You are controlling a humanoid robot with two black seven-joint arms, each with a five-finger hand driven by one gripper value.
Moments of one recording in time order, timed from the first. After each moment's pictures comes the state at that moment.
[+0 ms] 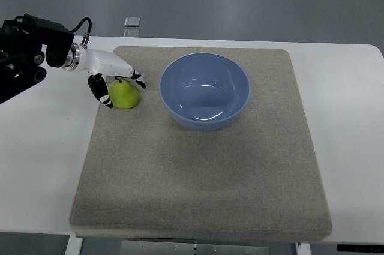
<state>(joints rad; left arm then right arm) -1.18 0.63 -0.20 -1.06 1.78 -0.45 -0.34 0.03 0.00 -0.10 0.17 -0.05 -0.09 0.01</state>
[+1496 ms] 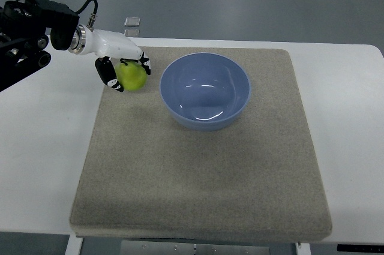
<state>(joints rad) -1.25 0.61 -0.22 -1.06 1.79 -0.43 -0.35 0.03 0.00 -0.10 0.17 -0.05 -0.09 0.01</state>
